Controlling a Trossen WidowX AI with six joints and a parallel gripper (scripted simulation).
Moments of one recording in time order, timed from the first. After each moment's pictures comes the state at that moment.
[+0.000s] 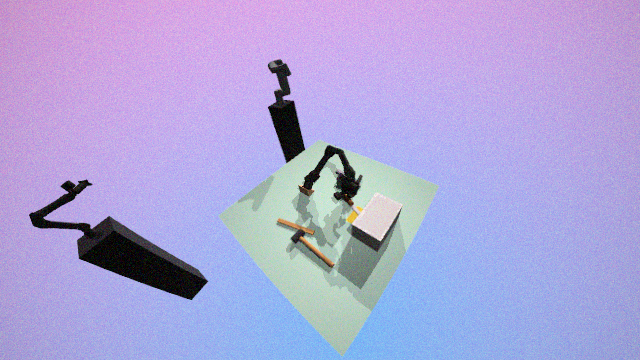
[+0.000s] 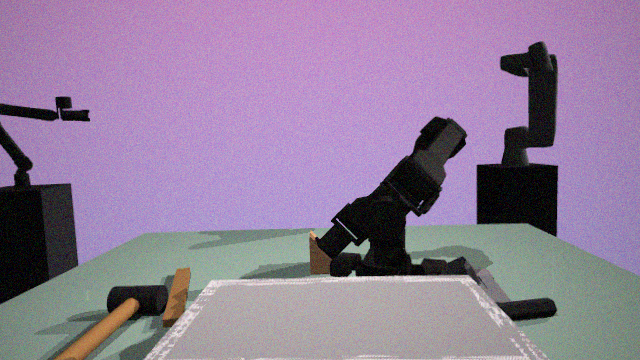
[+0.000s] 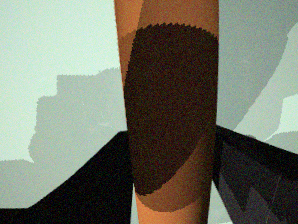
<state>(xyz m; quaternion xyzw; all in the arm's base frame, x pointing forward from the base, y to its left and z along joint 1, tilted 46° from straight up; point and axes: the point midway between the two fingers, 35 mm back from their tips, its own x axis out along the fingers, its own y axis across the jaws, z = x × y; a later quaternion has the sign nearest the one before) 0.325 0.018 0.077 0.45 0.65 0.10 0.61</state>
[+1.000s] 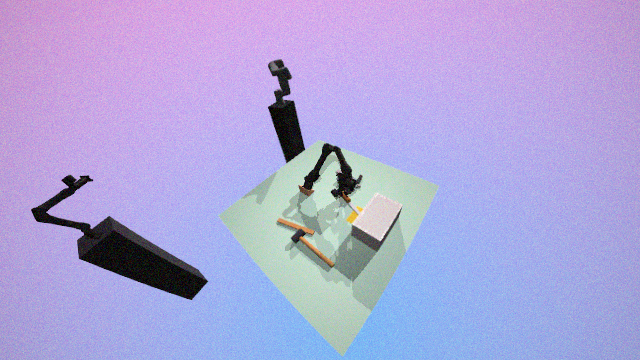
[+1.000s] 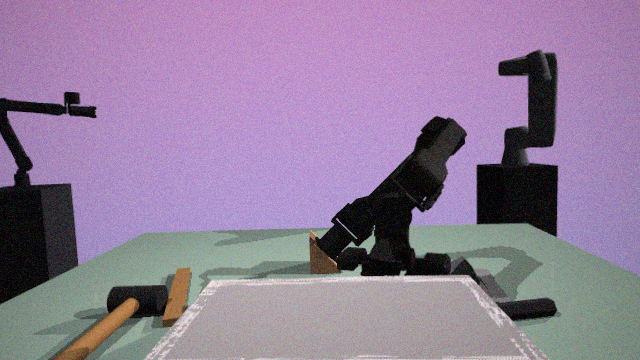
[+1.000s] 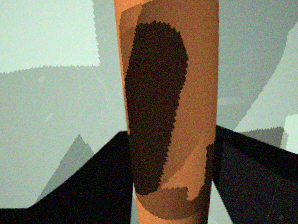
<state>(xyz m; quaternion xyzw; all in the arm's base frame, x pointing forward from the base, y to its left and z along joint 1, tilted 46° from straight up) 0.292 0.032 0.085 0.45 0.65 0.10 0.60</state>
